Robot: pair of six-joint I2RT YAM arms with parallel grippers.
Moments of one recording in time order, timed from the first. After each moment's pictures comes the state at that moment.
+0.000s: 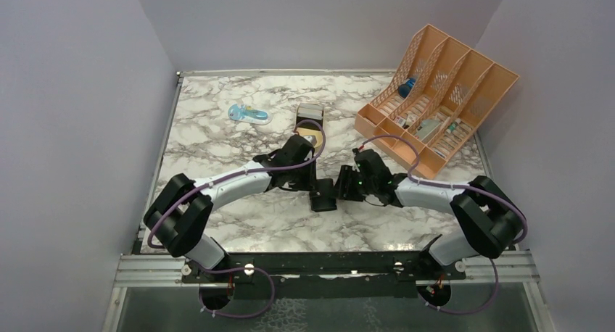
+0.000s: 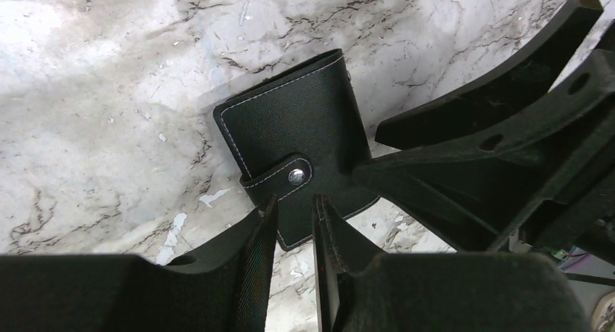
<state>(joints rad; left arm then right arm) -0.76 1.52 0.90 -0.31 0.13 -0.65 0.68 1.46 0.59 0.06 -0.19 0.77</state>
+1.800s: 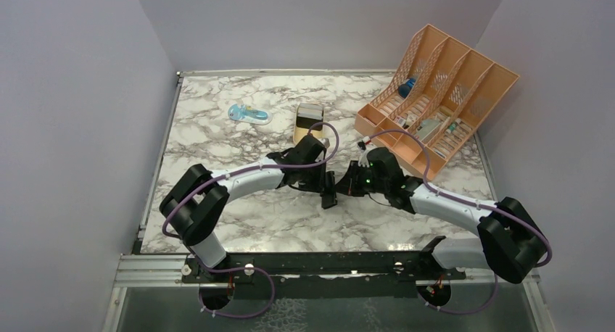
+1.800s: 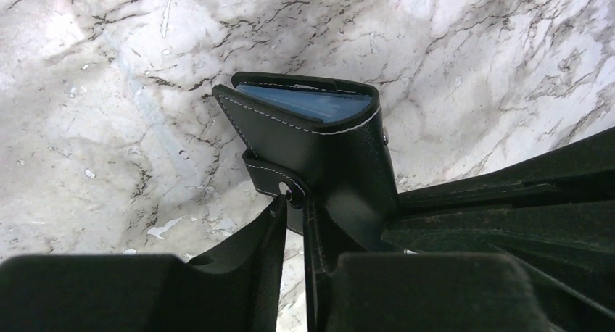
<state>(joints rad) -0.80 1.64 0.98 -0.30 0.17 -0.62 0.67 1.27 0.55 0.10 -0.26 0.73</state>
